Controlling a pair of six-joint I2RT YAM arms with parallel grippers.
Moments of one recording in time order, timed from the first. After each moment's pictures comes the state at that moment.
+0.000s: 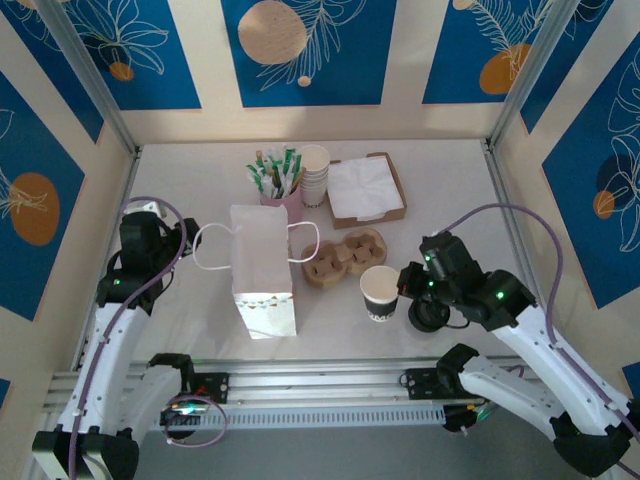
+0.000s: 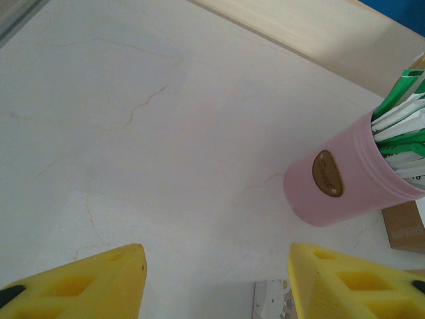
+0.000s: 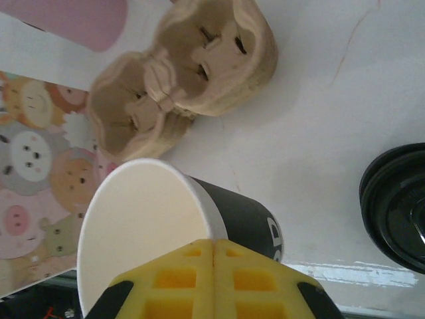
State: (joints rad) left arm -0.05 0.82 0.82 -0.58 -0.02 -0.45; right arm 0.65 0.76 0.91 -1.07 0.03 0.88
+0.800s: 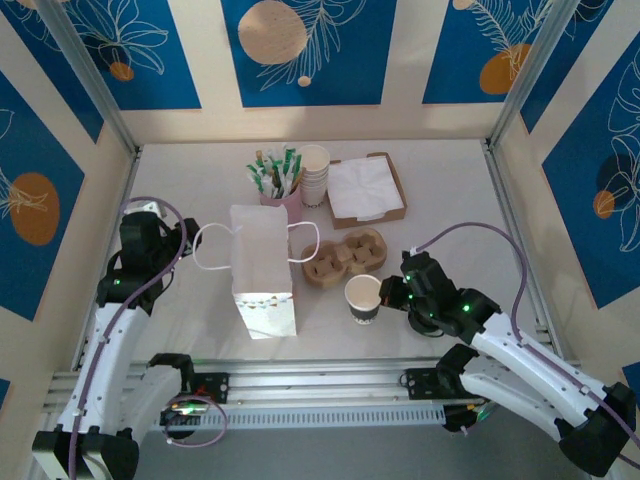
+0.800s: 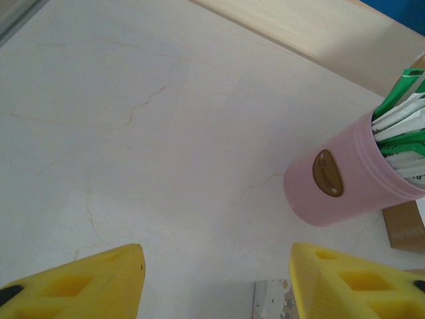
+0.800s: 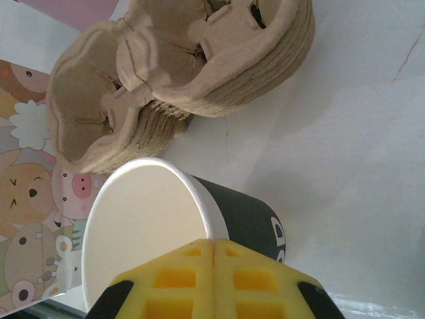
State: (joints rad) left arm -0.05 0.82 0.82 -0.58 -0.02 -0.45; right arm 0.70 0.72 0.56 -0.66 0.03 0.87
